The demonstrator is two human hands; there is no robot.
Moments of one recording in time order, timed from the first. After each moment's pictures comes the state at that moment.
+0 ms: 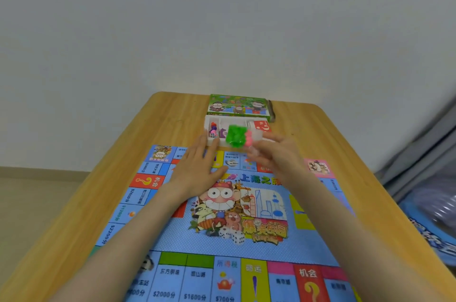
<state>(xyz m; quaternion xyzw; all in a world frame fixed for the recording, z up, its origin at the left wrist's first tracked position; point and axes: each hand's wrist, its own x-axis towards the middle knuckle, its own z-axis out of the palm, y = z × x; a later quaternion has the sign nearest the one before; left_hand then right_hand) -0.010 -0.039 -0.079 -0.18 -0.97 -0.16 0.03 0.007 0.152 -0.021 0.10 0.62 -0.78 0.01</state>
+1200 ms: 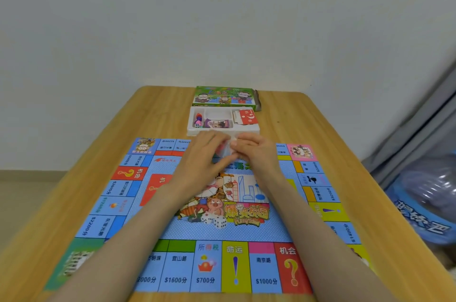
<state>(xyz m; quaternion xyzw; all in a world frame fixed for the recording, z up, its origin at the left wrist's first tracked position) 0.014 0.002 -0.072 -0.29 -0.88 -0.30 0.23 0.023 0.153 -0.056 0.01 0.61 -0.79 -0.05</state>
